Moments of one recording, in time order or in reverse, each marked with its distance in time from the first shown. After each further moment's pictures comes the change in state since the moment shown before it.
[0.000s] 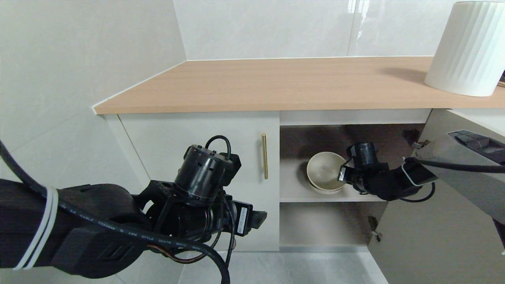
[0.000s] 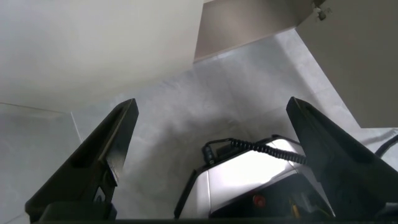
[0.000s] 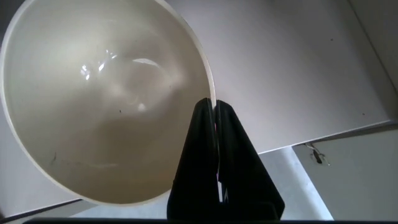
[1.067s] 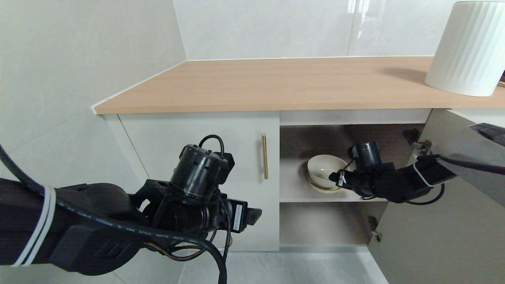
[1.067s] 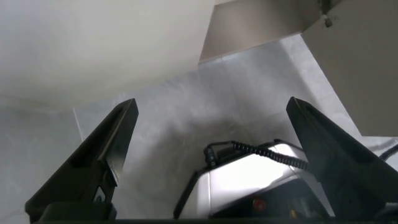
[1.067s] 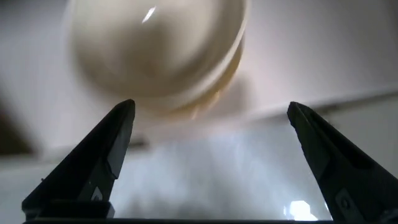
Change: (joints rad) left arm 0.025 -0.007 0.011 -0.001 0.016 -0.034; right arm 0.044 -0.126 0.123 0.086 0.109 0.027
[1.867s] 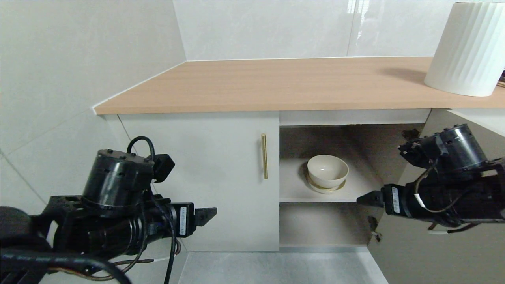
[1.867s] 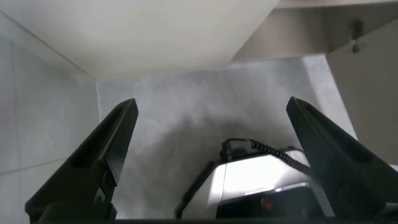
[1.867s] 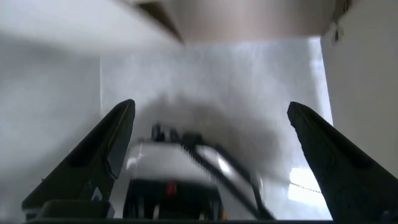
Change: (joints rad) left arm 0.173 -0.246 0.229 -0.040 -0.026 -0.020; right arm 0.119 -0.681 0.337 0.475 0.176 0.007
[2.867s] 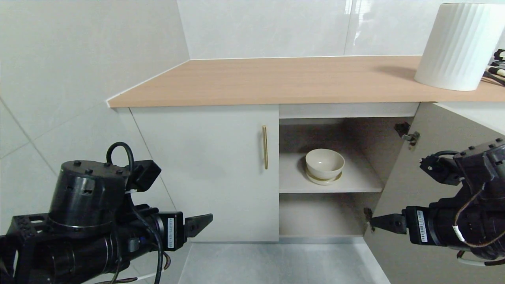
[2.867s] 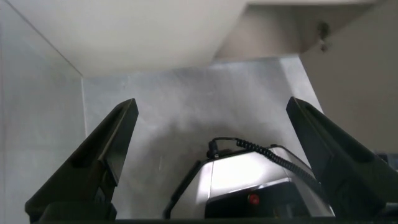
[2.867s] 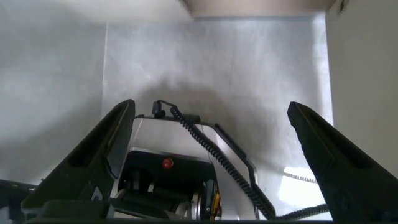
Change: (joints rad) left arm -0.021 -0.089 0.077 -0.031 -0.029 -0.035; right arm 0.082 -0.159 0.112 0.034 -0.033 0.003
